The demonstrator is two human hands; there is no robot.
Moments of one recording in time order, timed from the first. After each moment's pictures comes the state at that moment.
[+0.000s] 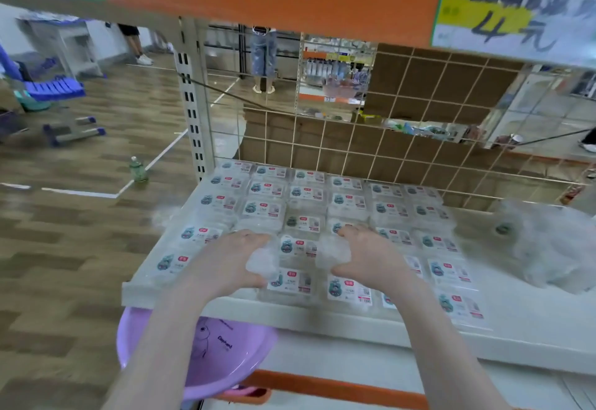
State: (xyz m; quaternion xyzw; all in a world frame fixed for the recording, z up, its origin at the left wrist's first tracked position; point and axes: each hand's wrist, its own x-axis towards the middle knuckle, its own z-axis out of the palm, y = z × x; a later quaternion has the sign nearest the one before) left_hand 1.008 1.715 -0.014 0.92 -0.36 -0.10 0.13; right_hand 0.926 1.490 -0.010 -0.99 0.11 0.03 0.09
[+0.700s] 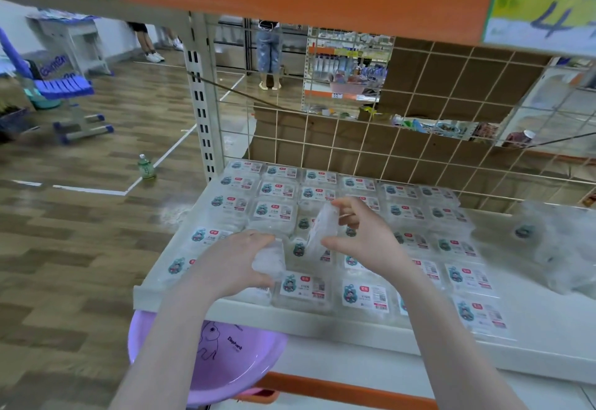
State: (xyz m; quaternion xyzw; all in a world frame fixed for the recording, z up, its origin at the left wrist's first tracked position) left_hand 1.021 1.721 -0.016 0.92 -0.35 -0.12 0.15; right_hand 0.949 1.502 0.000 -0.91 0.10 -0.10 0.39
